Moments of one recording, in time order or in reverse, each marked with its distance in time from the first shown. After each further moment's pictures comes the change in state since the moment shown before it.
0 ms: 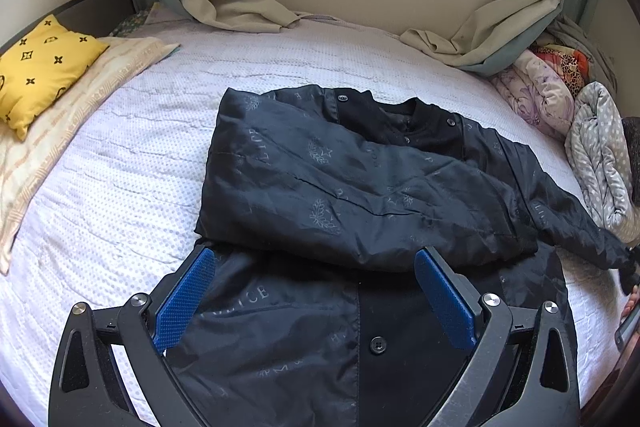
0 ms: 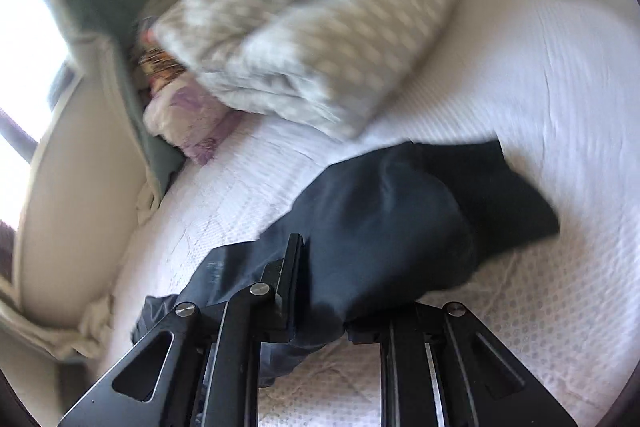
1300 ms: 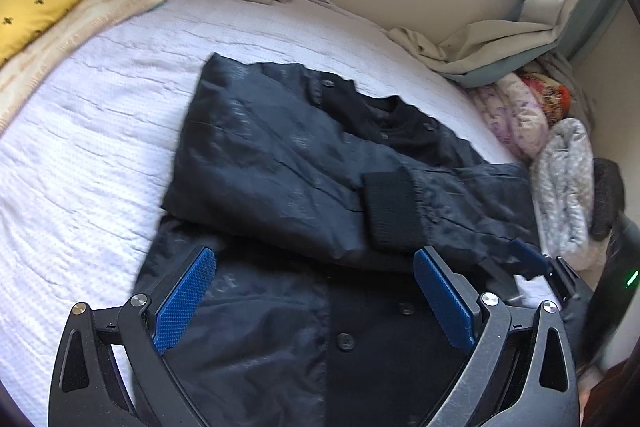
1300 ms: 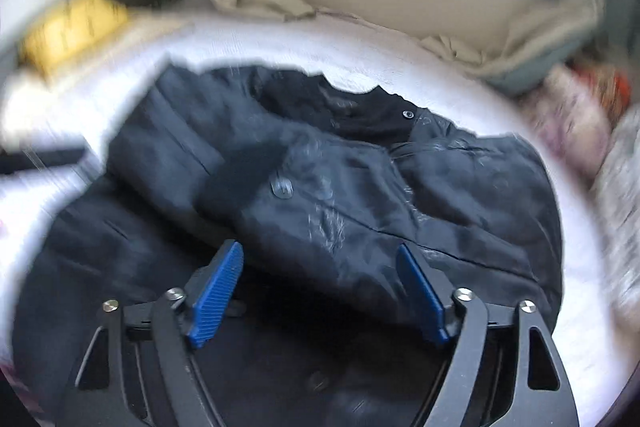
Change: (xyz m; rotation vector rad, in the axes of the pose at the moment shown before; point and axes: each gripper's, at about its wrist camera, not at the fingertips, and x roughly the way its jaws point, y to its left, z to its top) left arm 0.013 0.022 0.004 -0.141 0.089 -0.216; right arm -0.040 0.298 -0.309 -1.220 0.306 0.312
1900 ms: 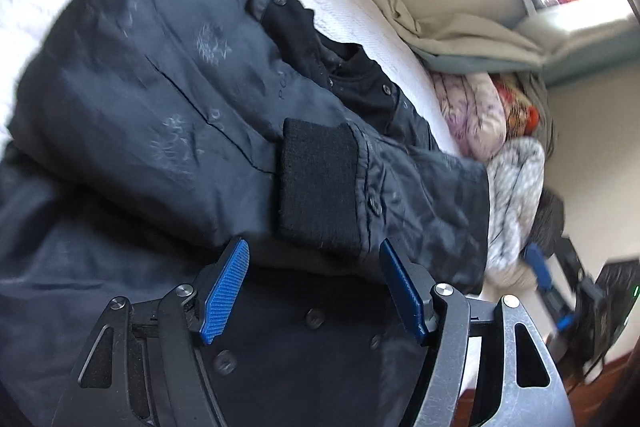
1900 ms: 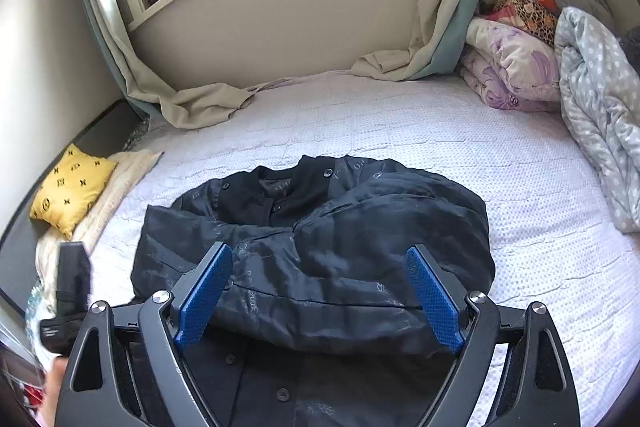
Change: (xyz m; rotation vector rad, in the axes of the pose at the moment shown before) left arm 0.090 -0.014 -0.001 -0.250 0.215 -0.289; right arm -0.065 -0.114 0.023 0.364 -0.163 0.059
